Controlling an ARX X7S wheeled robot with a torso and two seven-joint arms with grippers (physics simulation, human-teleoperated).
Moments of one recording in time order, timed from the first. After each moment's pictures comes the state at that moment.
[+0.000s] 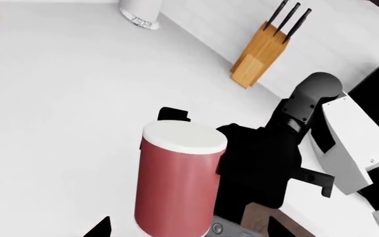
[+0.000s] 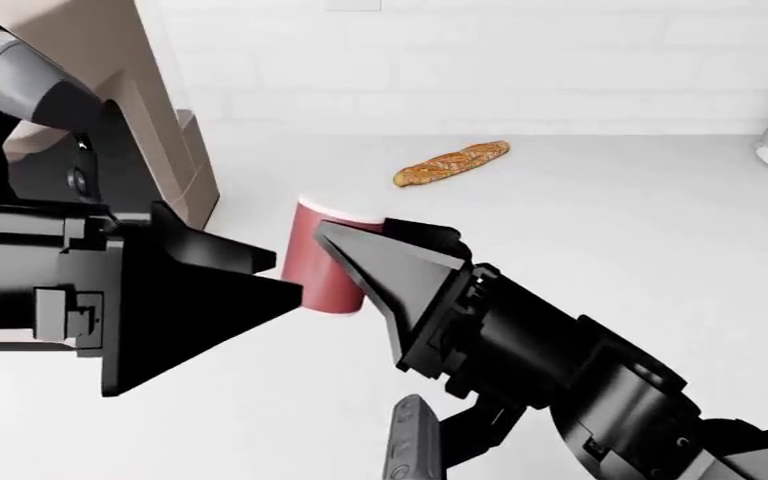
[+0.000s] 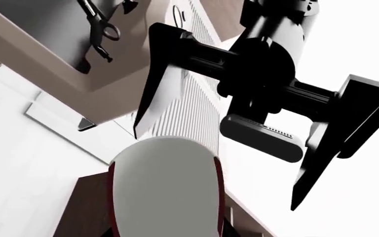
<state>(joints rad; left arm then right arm) -1.30 -0.85 0.38 -0.05 -2.32 -1.46 -0.23 1.70 0.71 -2.29 -0.59 -1.02 0.97 0.43</state>
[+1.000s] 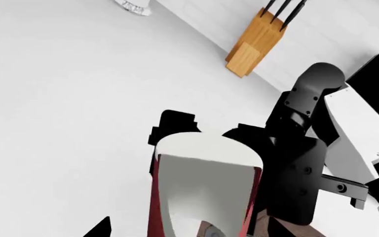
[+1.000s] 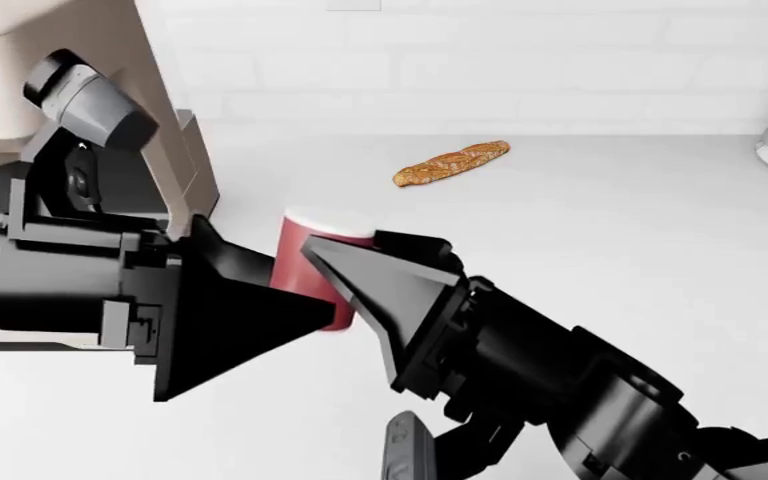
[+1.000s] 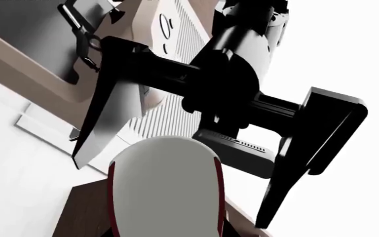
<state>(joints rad) -1.29 -0.79 0.42 -0.04 -2.21 -1.46 -0.13 1.67 0.71 -2.26 -0.61 -1.06 0.95 0.42</state>
